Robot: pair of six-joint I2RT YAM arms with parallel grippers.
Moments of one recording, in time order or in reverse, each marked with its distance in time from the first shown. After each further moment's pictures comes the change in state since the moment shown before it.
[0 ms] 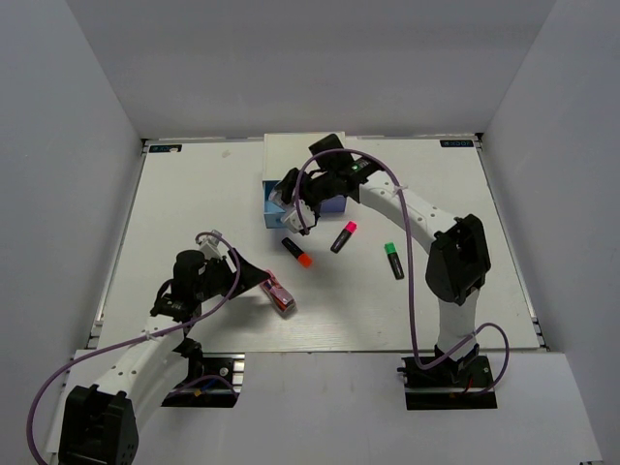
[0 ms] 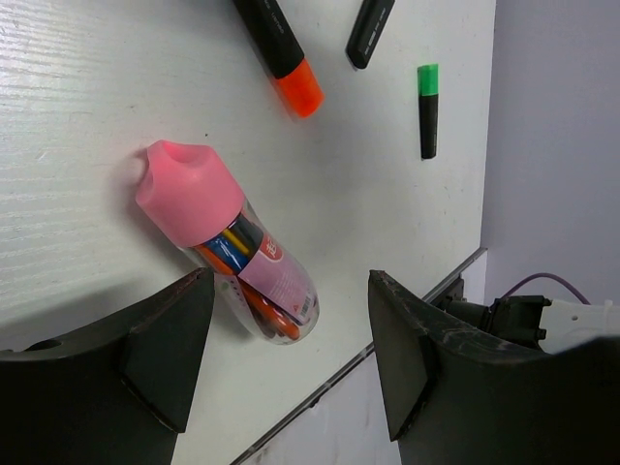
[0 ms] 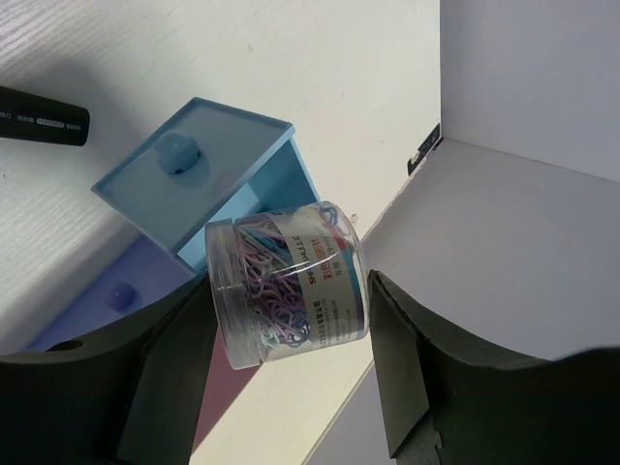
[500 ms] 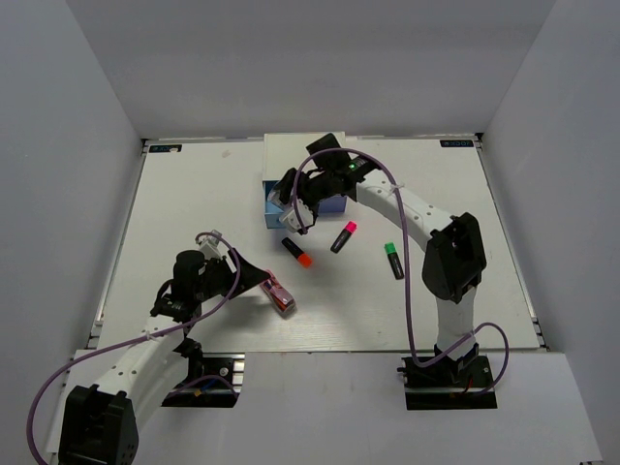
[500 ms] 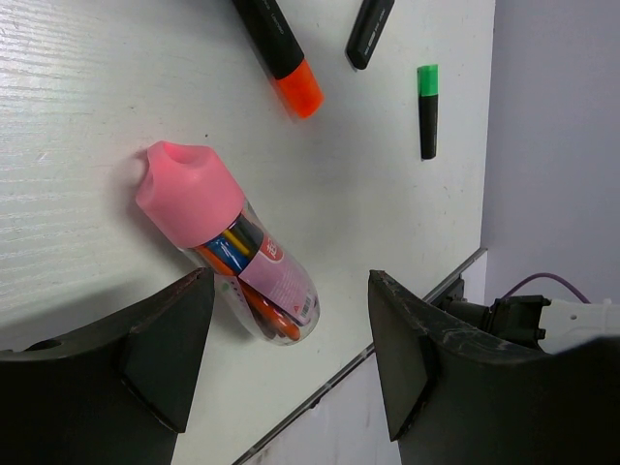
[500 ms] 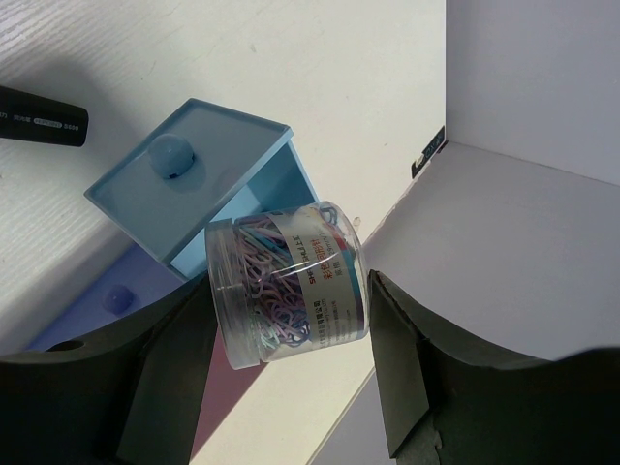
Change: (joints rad) left arm 0.000 0.000 -0.003 0.010 0.000 0.000; right arm -0.002 0.031 0.033 -0.019 0.008 -0.010
